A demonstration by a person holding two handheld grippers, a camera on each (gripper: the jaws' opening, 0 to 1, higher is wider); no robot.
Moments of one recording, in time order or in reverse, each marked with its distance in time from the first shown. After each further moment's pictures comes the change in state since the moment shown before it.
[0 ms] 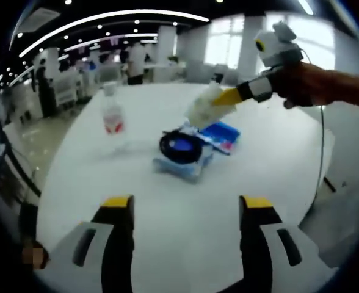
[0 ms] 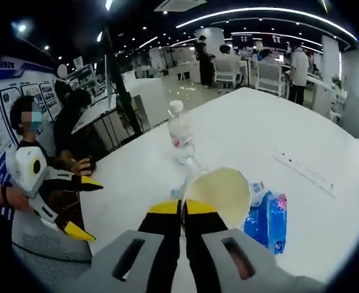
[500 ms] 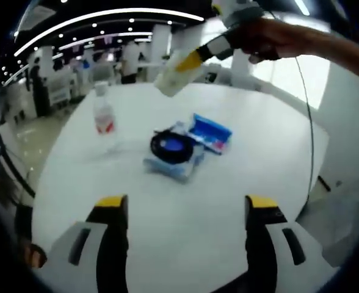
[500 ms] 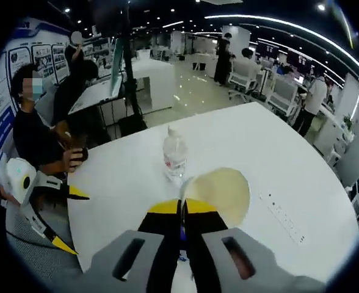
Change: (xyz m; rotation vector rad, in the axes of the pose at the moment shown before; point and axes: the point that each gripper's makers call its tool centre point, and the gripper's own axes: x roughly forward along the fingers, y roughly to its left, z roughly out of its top) left arm -0.001 -0.011 0.000 -0.001 0.007 -0.043; right arm 0.018 -0.005 0.065 -0.235 0.115 -0.004
